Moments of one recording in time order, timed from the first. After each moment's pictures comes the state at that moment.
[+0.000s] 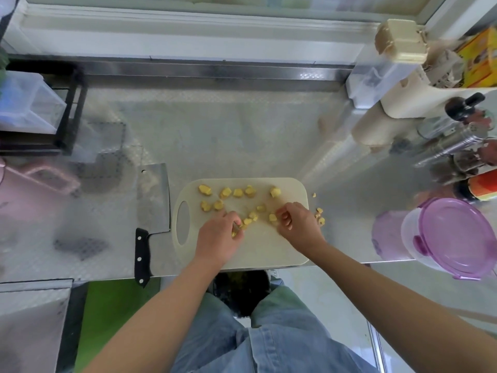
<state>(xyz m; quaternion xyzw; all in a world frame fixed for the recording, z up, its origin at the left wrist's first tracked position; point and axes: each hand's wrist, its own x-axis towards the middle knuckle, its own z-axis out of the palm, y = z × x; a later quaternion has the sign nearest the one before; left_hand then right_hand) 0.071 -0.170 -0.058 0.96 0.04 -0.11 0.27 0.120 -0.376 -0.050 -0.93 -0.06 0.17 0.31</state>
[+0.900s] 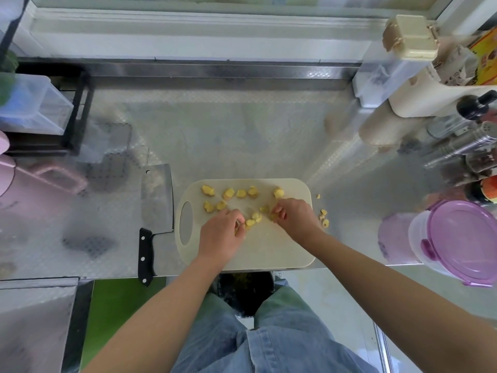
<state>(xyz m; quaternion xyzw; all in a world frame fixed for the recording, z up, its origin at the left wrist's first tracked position) 0.077 -0.173 -0.051 0.96 0.05 -0.10 0.25 0.146 -0.362 -0.048 -0.94 -0.10 0.22 0.25</state>
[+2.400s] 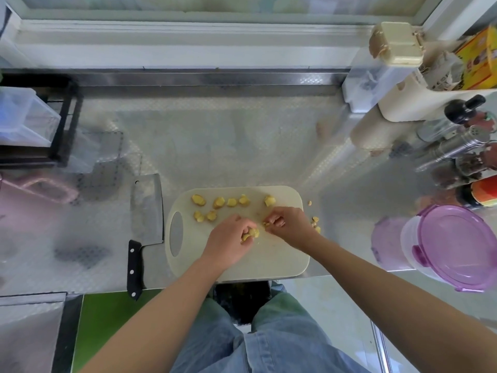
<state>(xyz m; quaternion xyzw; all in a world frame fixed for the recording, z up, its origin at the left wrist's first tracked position) 0.096 -0.193 -0.053 0.94 -0.04 -0.15 0.30 0.152 -0.375 -0.044 -0.89 -0.09 0.26 0.36</state>
